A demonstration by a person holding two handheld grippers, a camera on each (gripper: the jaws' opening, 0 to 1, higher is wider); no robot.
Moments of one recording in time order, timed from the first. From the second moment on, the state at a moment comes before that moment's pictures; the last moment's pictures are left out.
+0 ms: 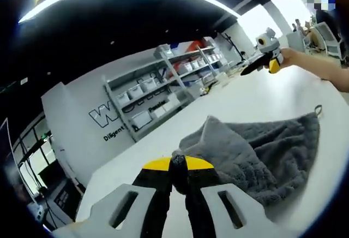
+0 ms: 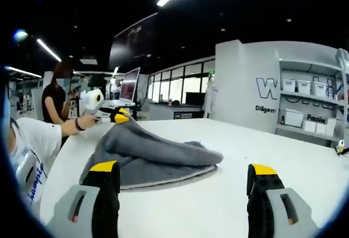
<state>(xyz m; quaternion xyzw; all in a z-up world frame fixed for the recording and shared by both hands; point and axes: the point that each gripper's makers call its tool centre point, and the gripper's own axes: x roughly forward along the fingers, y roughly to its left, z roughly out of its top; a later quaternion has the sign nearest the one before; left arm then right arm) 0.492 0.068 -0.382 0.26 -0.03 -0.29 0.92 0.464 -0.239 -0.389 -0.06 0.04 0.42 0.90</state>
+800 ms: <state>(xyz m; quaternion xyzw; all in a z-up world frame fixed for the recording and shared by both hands) 0.539 0.138 -0.425 0.24 0.06 -0.20 0.95 0.460 -0.224 -0.398 -0.08 0.05 0.44 0.89</state>
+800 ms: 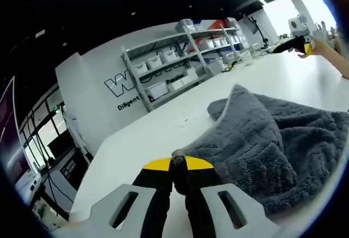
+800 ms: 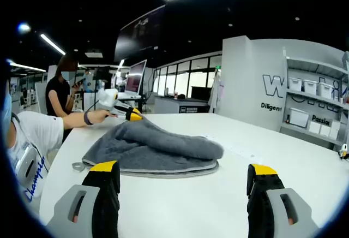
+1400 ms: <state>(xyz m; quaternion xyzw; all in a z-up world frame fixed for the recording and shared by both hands) 0.560 0.192 -0.435 0.38 0.09 -0.09 0.91 0.461 -0.225 -0.402 -0.08 0.06 0.44 0.89</state>
